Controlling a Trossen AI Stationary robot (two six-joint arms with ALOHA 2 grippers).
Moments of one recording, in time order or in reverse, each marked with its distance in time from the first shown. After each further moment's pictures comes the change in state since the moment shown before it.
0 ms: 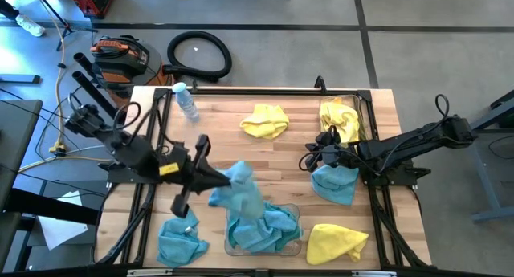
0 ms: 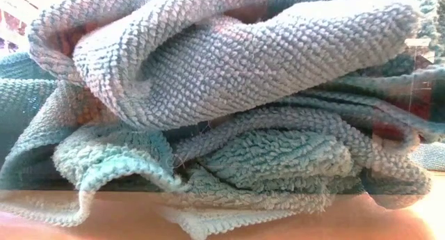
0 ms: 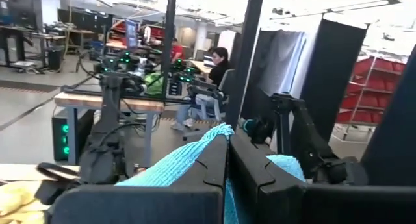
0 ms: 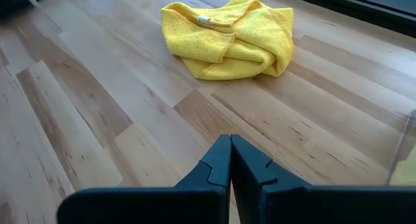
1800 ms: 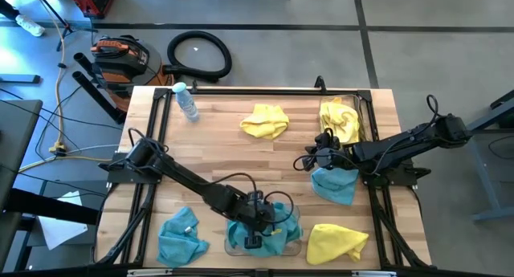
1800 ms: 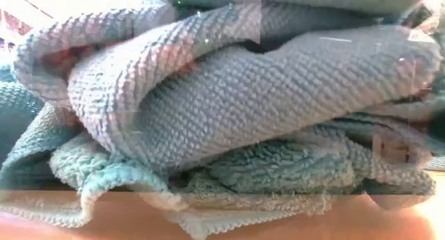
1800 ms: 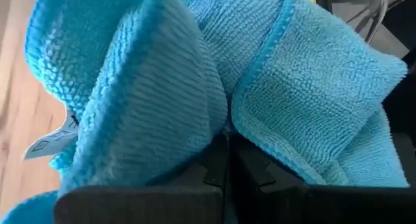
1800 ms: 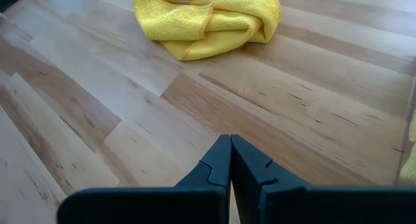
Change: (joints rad) left arm 0.092 0.792 0.190 -0.459 0.277 -0.325; right arm 0.000 0.101 0.002 -0.007 -0.015 0.237
